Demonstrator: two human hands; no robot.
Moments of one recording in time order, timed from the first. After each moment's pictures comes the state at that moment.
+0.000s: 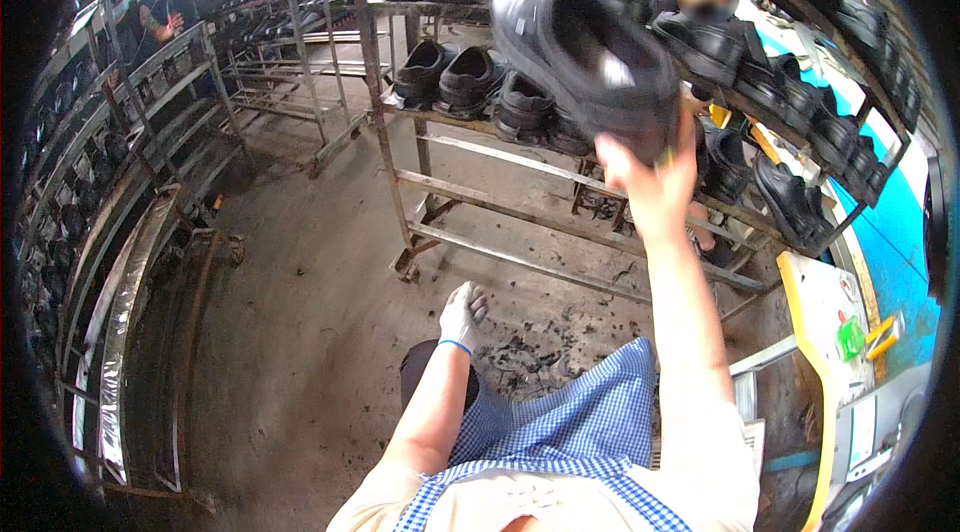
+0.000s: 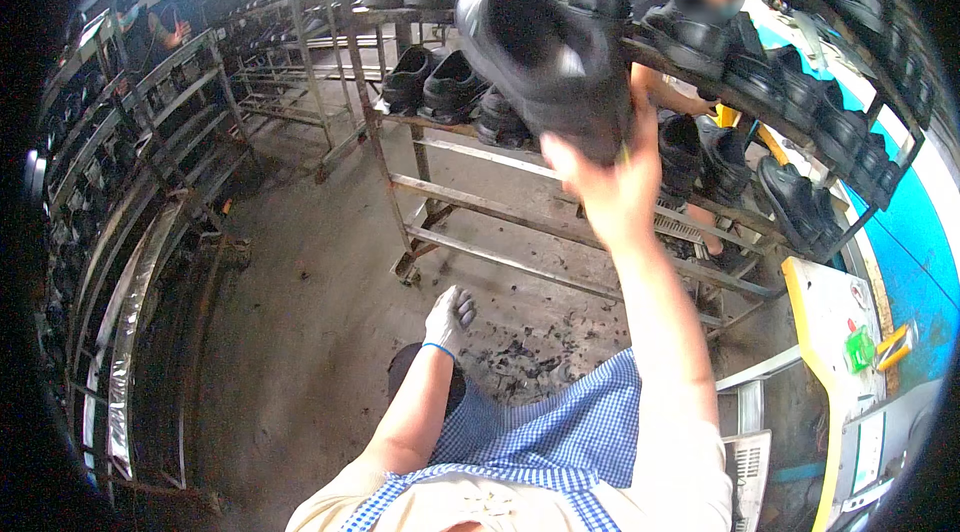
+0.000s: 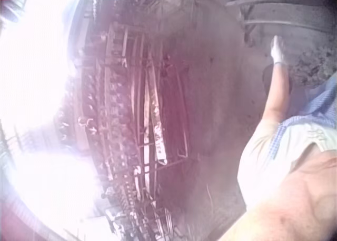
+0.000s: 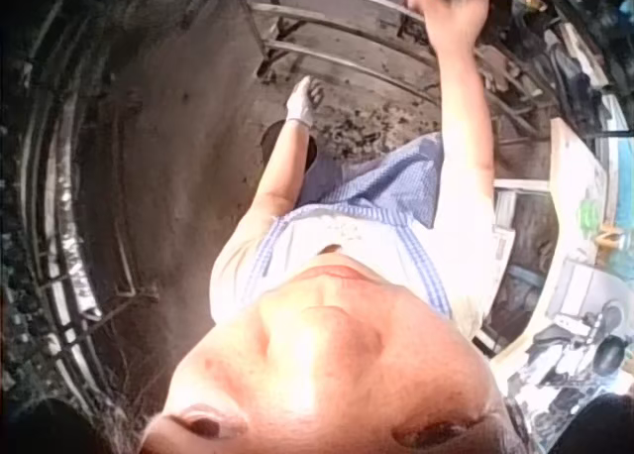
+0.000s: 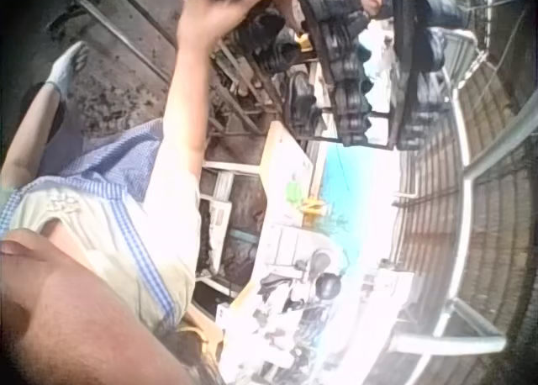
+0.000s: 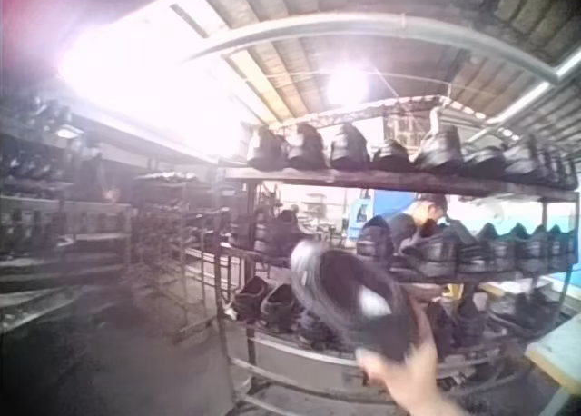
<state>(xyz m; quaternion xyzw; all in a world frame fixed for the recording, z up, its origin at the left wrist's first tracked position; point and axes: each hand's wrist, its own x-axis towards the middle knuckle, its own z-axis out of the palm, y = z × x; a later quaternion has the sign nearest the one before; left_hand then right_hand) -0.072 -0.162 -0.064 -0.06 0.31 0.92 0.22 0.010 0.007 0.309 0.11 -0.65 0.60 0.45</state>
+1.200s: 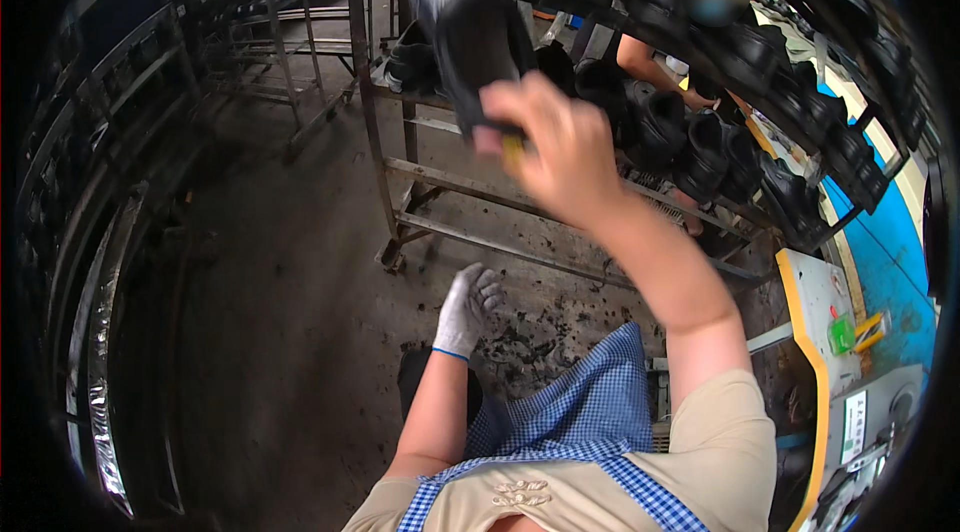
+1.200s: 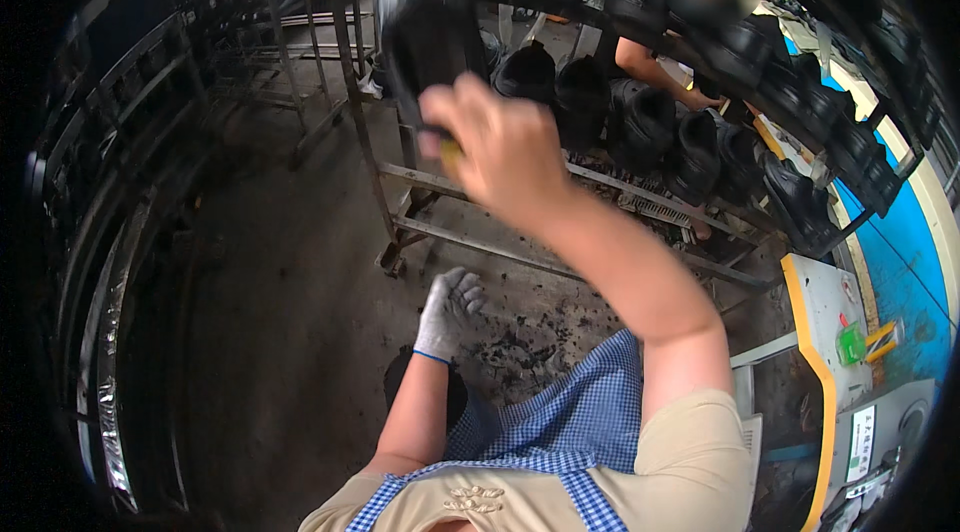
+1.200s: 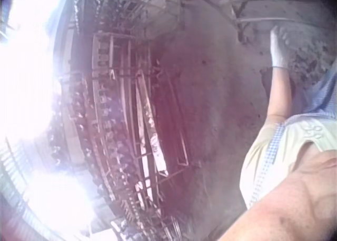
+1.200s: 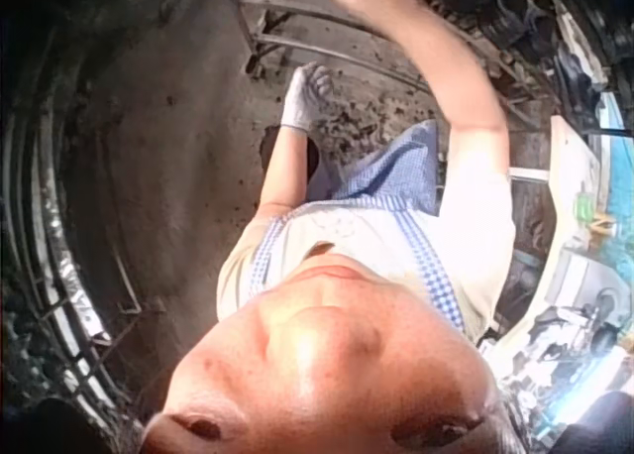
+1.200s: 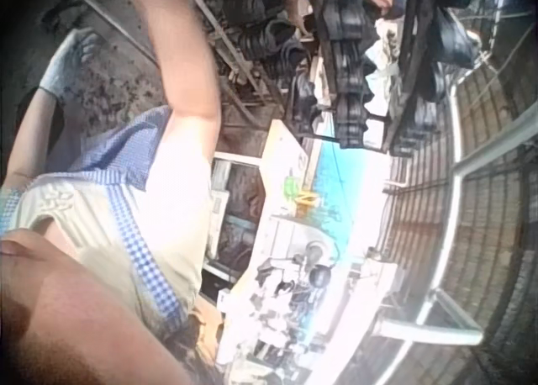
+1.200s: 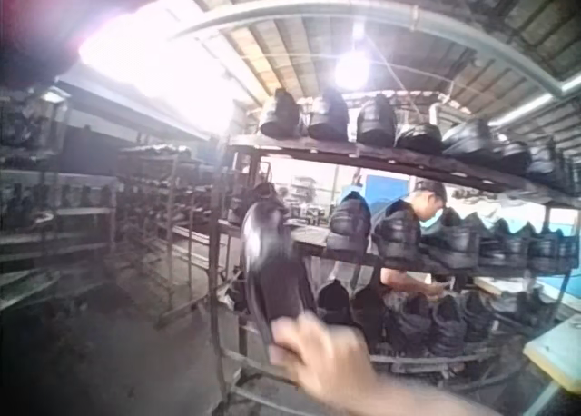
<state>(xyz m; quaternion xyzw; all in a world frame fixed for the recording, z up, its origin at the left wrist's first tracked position) -0.076 -0.179 -0.006 -0.01 0.18 0.94 0.28 -0.080 -0.066 0.303 0.26 -0.84 0.06 0.46</state>
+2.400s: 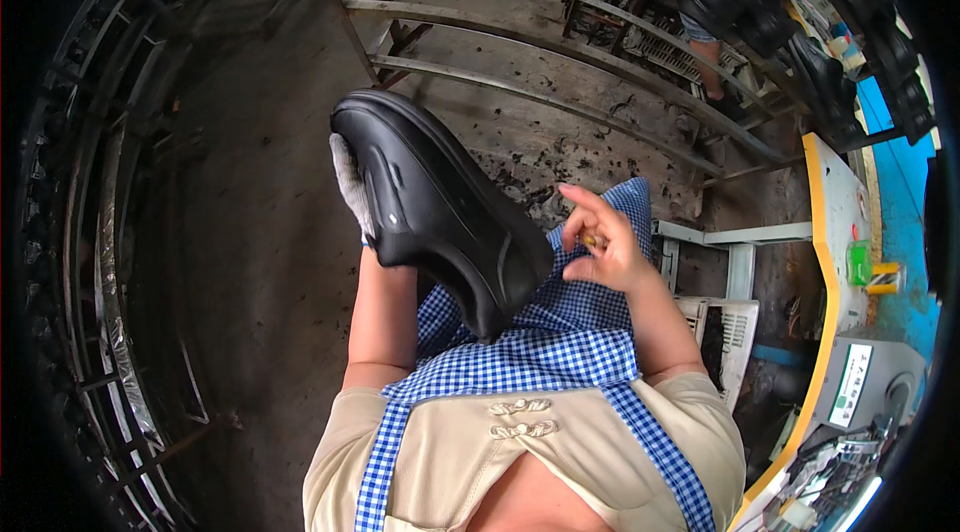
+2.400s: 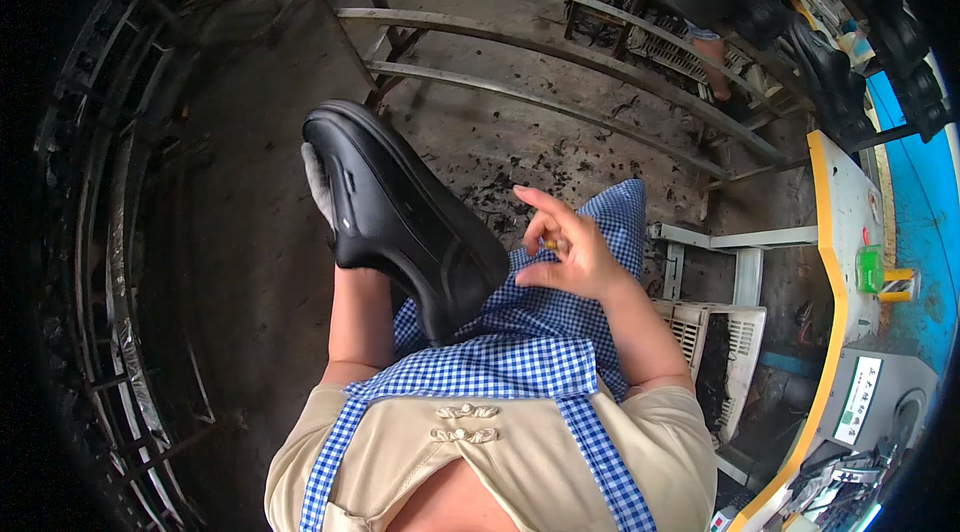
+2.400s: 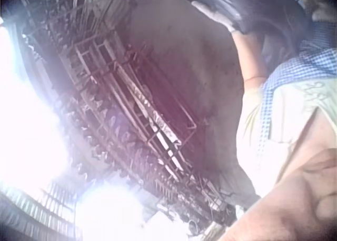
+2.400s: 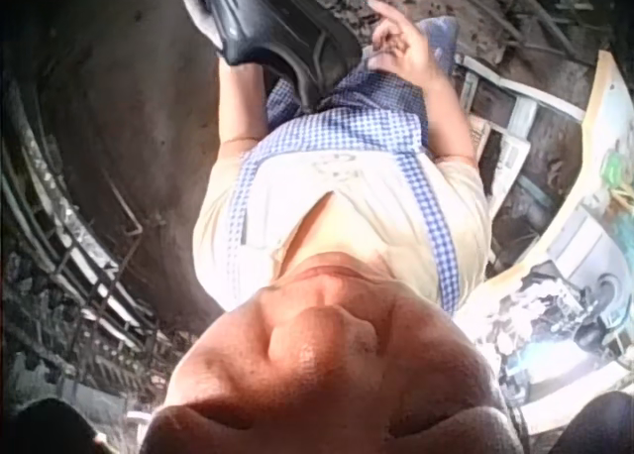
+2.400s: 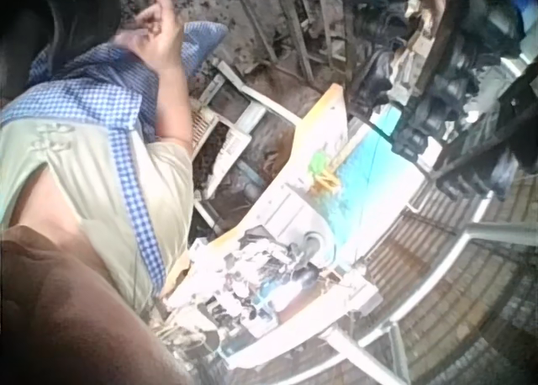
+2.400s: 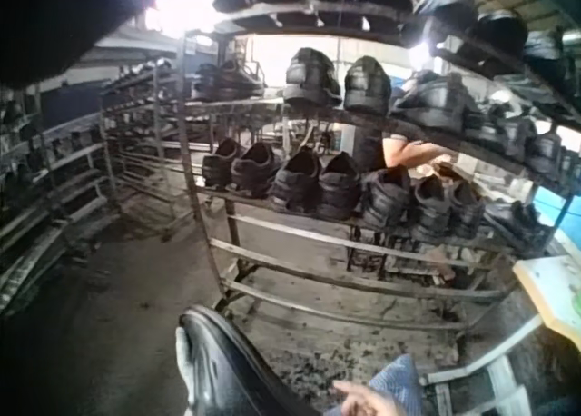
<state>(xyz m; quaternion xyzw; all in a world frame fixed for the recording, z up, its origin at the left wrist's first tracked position) -0.010 -0.225 0.082 -0.03 0.09 0.98 0.18 0.151 0.012 0.092 0.14 -0.75 0.65 0.05</state>
